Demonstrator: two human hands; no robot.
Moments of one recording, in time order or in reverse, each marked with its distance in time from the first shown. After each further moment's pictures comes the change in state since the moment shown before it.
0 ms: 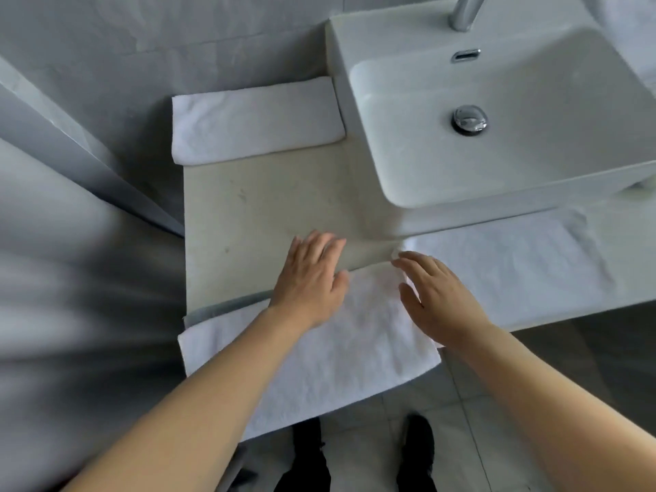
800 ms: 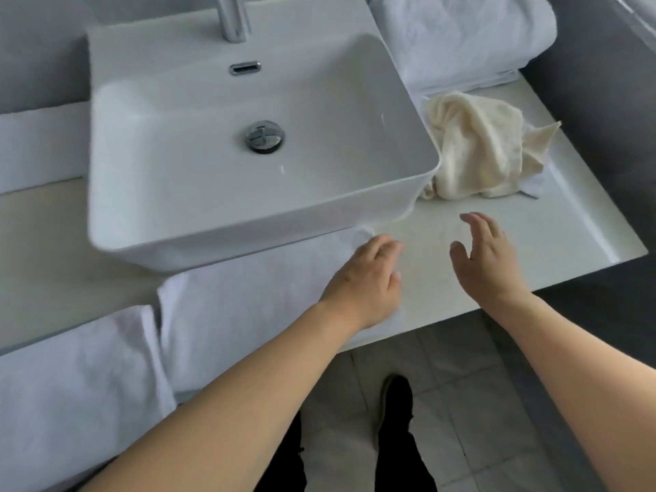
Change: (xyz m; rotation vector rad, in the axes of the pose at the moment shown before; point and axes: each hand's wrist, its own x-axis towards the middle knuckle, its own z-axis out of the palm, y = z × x) left_hand 0.183 0.381 0.127 -0.337 -0.187 0.154; right_hand -0.041 0.405 -0.143 0.109 0.290 0.429
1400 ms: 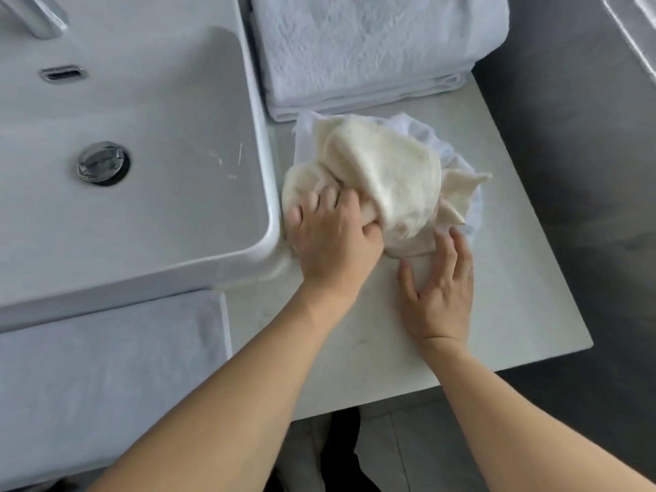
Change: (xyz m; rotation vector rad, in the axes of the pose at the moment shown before) left_hand 0.229 0.108 0.047 0.382 0.593 -0.407; right_hand 0.119 0.140 0.011 0.241 0.209 0.001
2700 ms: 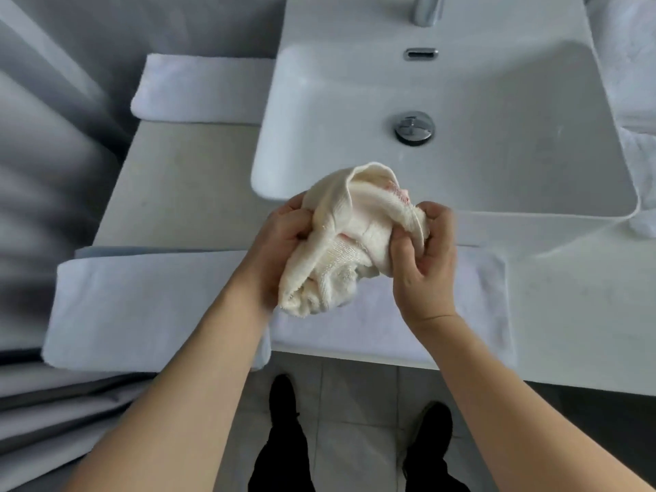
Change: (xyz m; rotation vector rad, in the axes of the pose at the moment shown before) left_hand -0.105 -0.400 -0.226 -1.576 -0.304 -0.517; right_hand -0.200 -0.345 0.128 0.806 -0.277 -0.287
